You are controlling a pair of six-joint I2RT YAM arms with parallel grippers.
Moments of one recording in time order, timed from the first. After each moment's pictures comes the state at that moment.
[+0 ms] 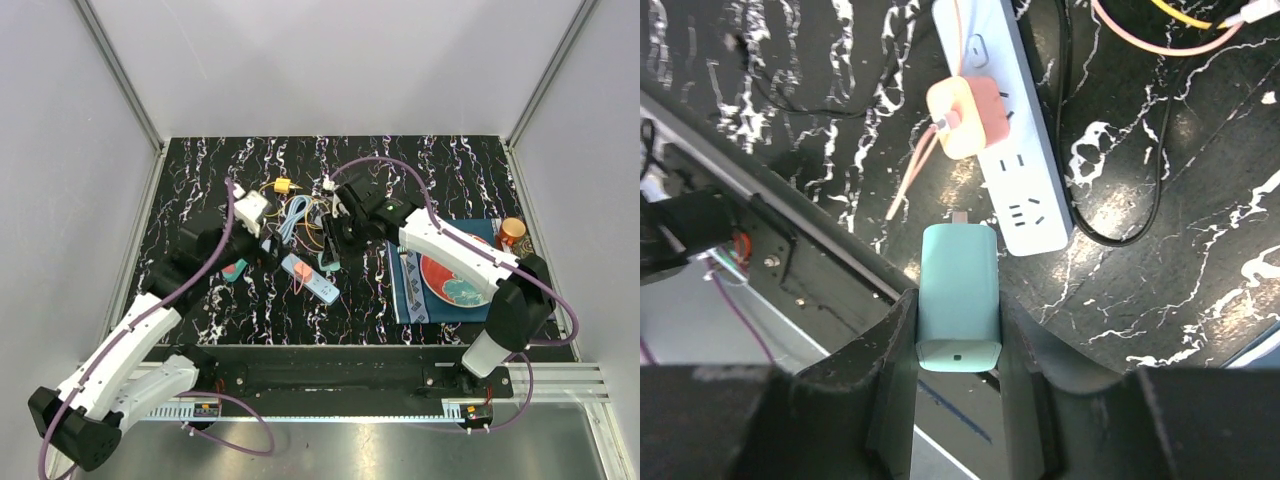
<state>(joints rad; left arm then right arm) -0.47 0.85 0.85 -0.34 0.23 0.03 0.78 1.63 1.42 -0.76 -0.23 0.43</state>
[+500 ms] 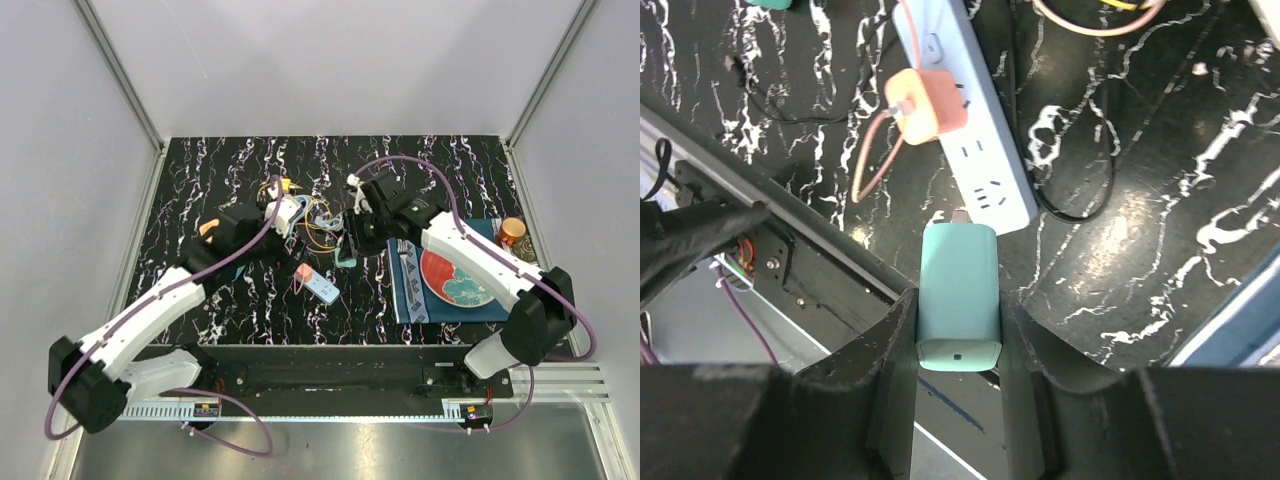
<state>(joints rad) -0.62 1.03 0.88 -0.38 0.17 0.10 0.68 1.53 1.35 -0.76 -0.29 0.44</state>
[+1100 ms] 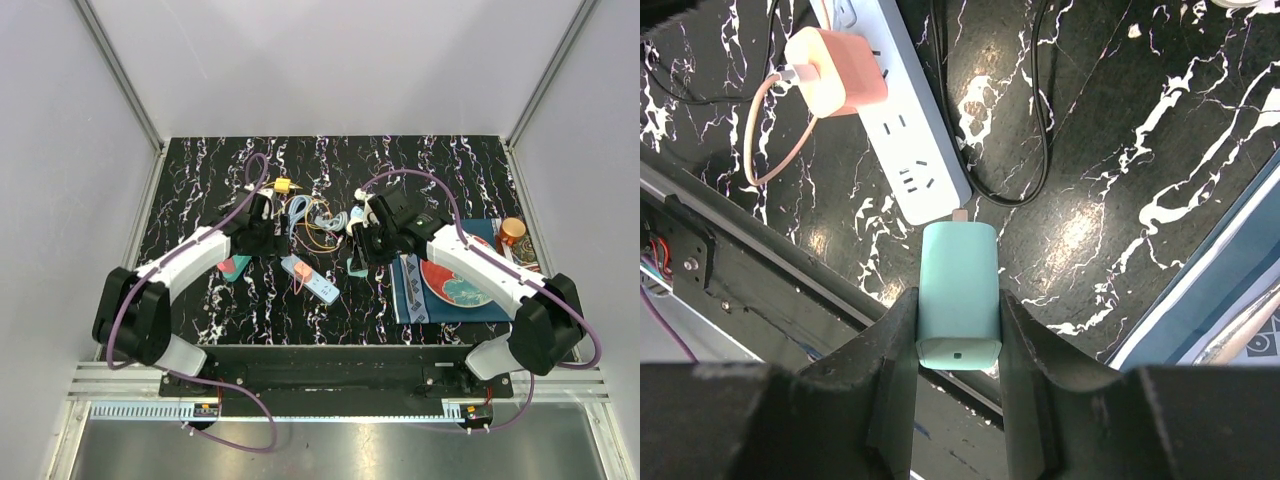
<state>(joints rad) -0.40 1.45 0.97 -0.49 0.05 -0.33 0.65 1.45 1.16 -0.69 -0.23 0.37</state>
